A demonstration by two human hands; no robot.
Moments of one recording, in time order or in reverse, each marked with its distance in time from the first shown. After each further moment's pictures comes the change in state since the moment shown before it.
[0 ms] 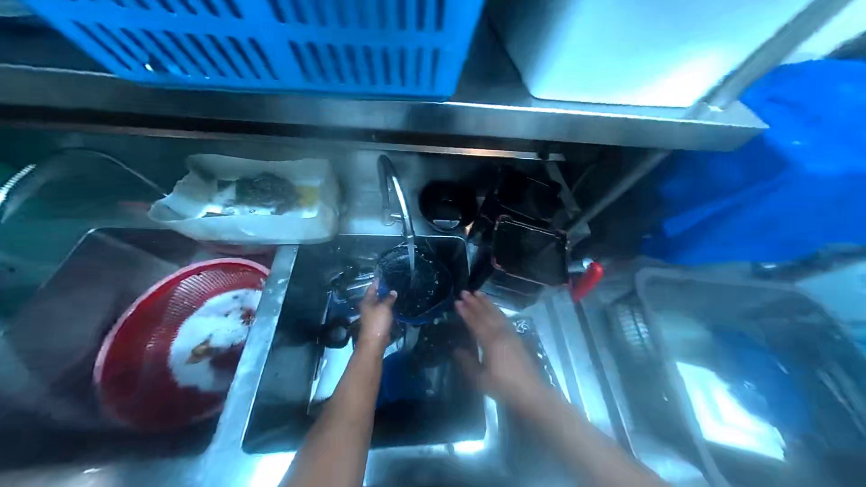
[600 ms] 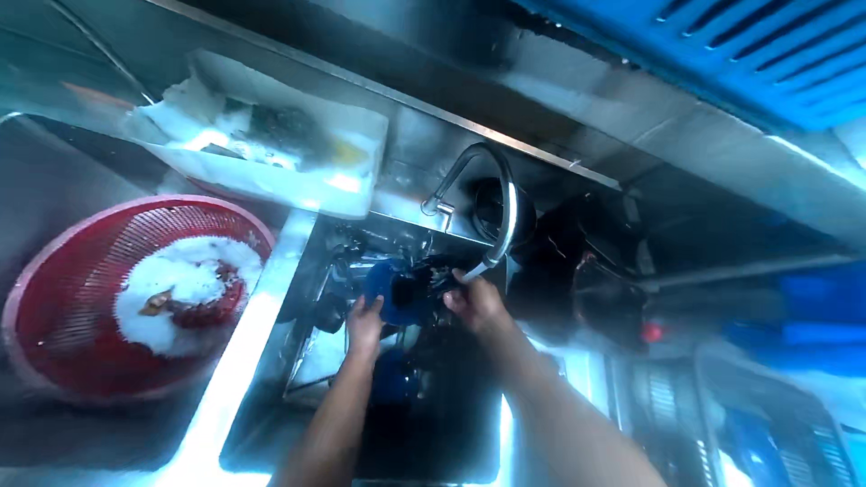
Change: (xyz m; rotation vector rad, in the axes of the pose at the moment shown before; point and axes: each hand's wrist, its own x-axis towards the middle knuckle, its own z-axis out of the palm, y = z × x) left_hand 0.065 -0.071 -0.060 -0.242 0.203 -0.296; right_hand 0.193 -0.017 0.099 1.229 0.080 0.942
